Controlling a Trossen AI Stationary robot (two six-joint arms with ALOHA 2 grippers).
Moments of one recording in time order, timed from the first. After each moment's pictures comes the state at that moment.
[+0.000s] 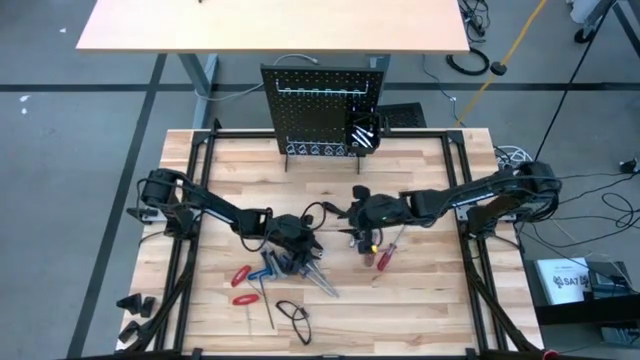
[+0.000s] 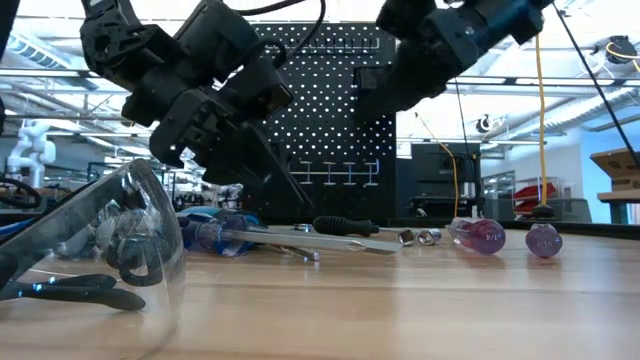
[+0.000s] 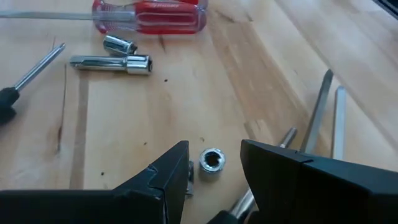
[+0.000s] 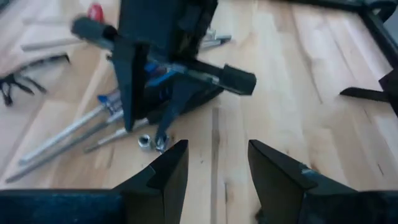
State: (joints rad) left arm -0.12 1.78 0.69 0.48 0.17 0.06; right arm 0.09 1.46 0.85 0.03 0.10 -0.04
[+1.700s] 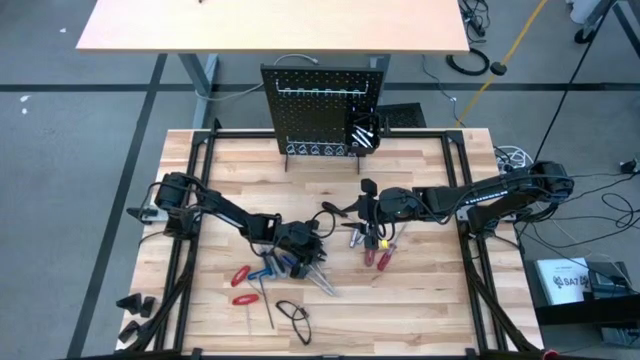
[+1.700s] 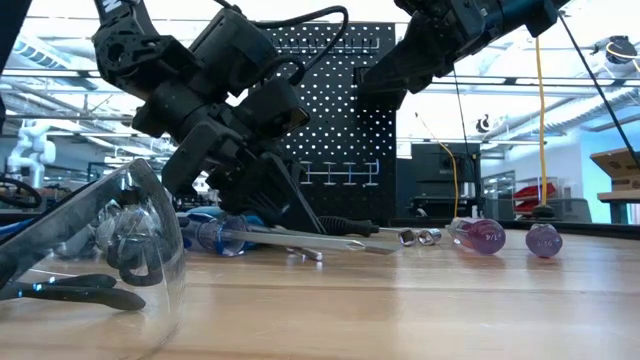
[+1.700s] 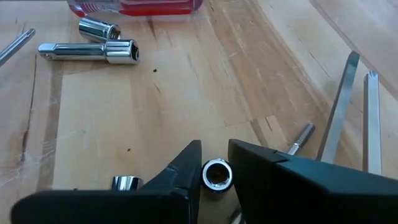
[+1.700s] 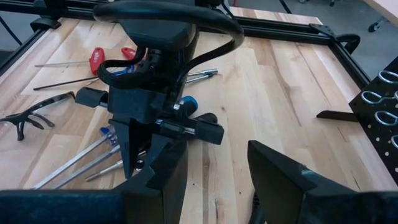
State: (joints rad) left arm -0.14 1.92 0.76 0.43 0.13 0.08; right arm 0.08 1.35 0.80 0.09 0.11 -0.03
